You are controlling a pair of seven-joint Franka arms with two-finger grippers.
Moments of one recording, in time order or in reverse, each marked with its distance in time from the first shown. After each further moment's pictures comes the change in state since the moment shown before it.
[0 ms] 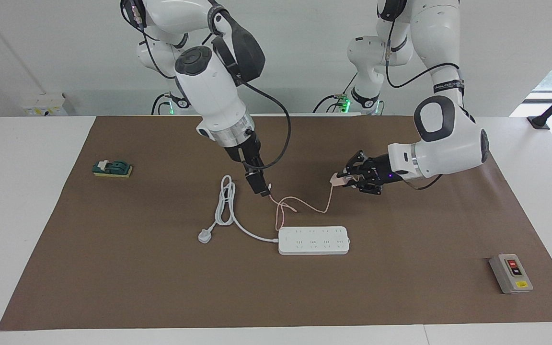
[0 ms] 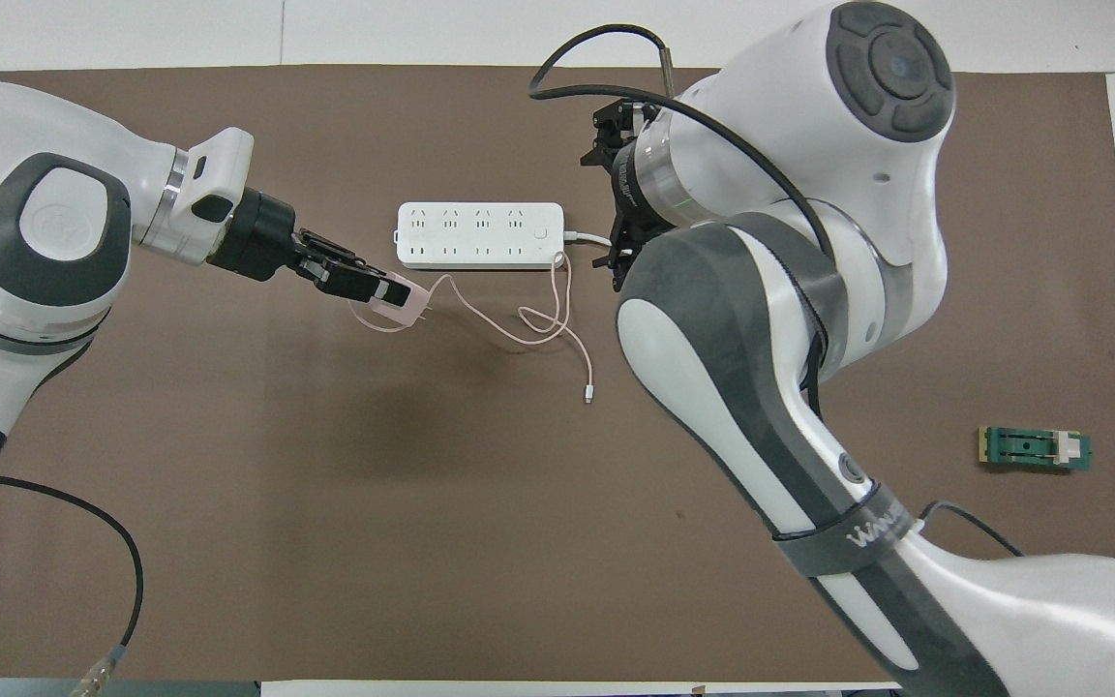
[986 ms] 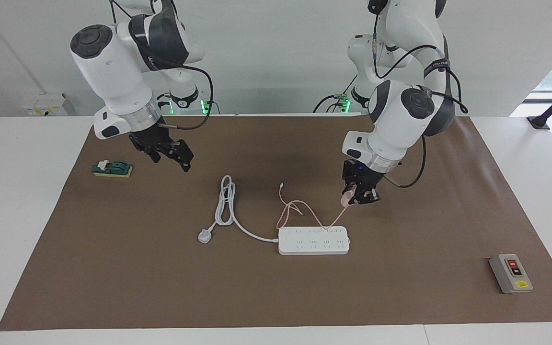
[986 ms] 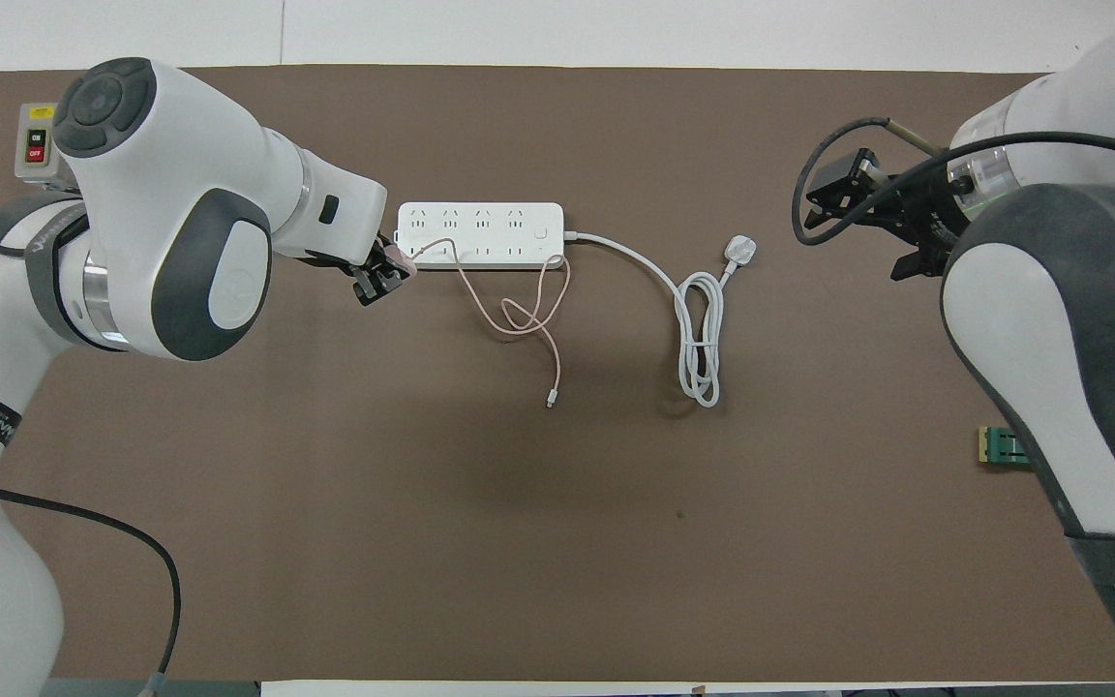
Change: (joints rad) left arm -0.175 -0.020 -0.006 0.026 0.582 0.299 0.253; right arm -0.237 -0.254 -0.008 -0.242 -0.185 -0.198 -1.182
